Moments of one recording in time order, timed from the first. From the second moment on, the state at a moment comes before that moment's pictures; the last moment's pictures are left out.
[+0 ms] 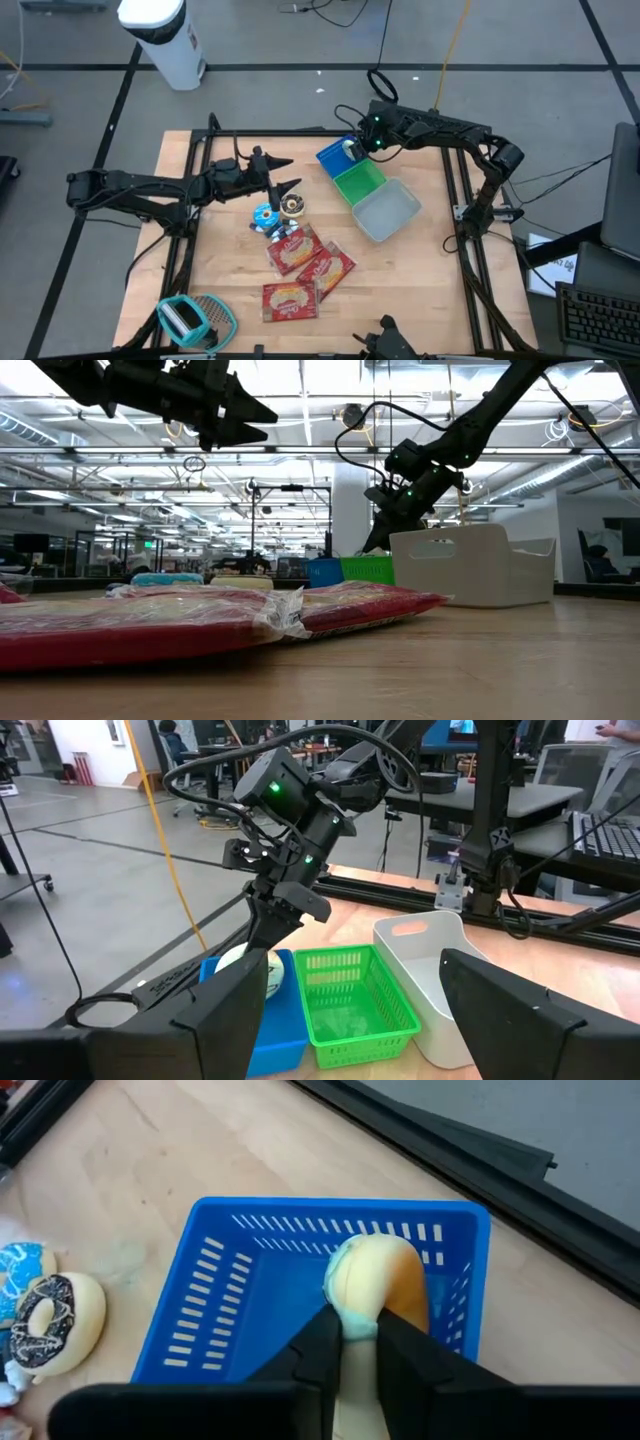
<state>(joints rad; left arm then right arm) 0.16 1.12 0.57 0.46 -0.18 -0.03 -0.74 1.77 1.06 -0.05 -0.34 0.23</state>
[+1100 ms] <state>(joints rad) 0.16 1.12 0.57 0.46 -0.18 -0.03 -0.74 1.77 1.06 -0.08 -0.23 0.28</state>
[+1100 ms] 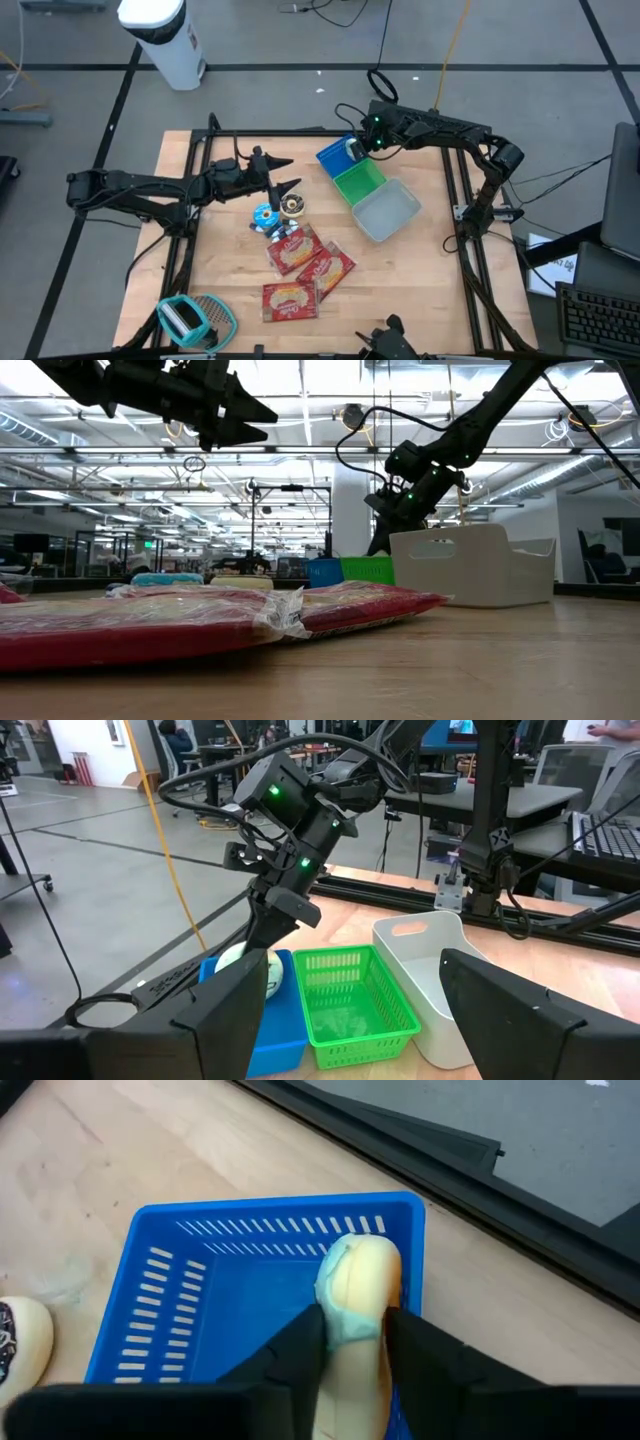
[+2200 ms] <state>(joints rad) 0.16 1.12 0.57 0.46 -0.18 -0.04 -0.75 1.74 1.05 -0.07 -0.18 0.14</state>
